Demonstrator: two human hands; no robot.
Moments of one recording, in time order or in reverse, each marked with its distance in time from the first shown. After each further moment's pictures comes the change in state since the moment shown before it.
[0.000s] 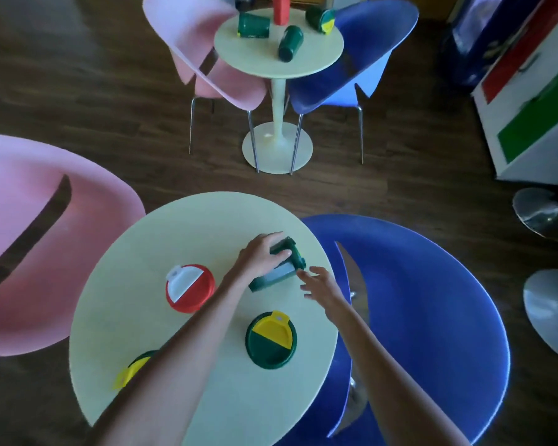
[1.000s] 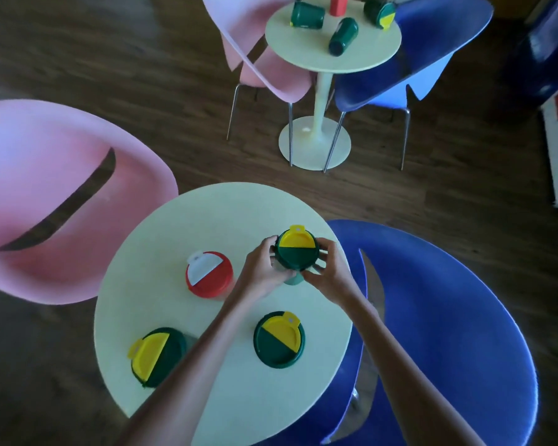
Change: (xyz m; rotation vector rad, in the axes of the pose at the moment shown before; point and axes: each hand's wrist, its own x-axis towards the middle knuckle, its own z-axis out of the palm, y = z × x) left_hand -0.061 0.006 -0.007 -0.383 0.246 -0.096; right_hand -0.001 -0.041 0.003 -0.269 -0.157 -0.562
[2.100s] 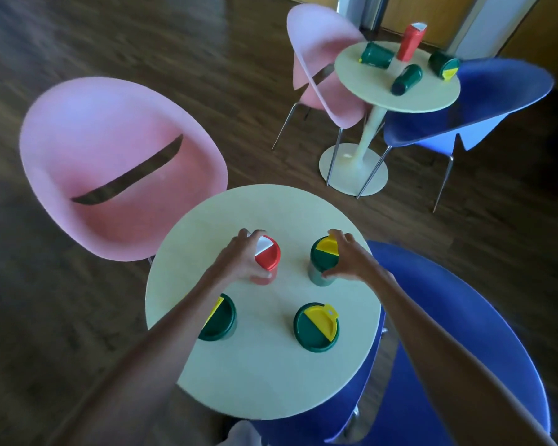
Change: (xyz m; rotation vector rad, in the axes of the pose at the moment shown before) left_hand -0.043 -0.045 -0.126 0.585 0.006 -0.097; right_hand 0.026 -0.072 0.023 -0.938 -0.332 -0.062
